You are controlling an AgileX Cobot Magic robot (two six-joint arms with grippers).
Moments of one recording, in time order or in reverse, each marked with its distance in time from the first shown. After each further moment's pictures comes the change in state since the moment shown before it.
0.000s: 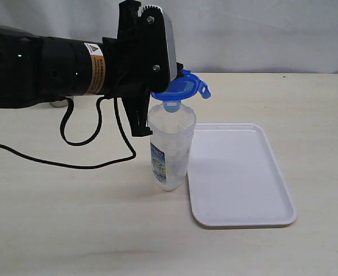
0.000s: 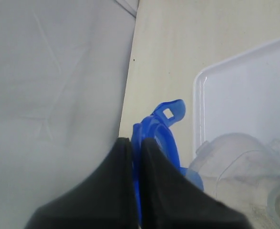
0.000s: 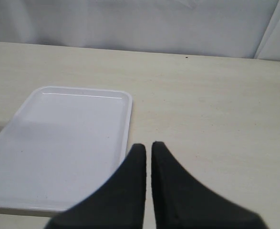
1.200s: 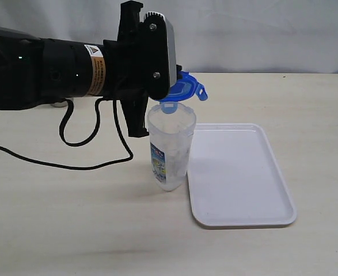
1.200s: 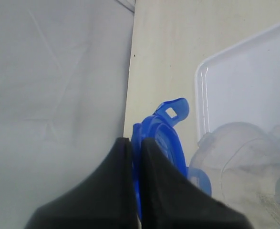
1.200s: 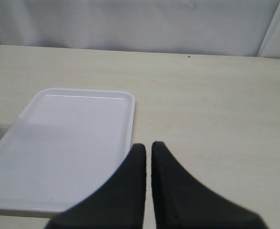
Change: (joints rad) left arm -0.002 -0.002 0.006 -0.010 0.022 0.073; right arm 0.000 0.000 0.000 0.022 0.000 0.000
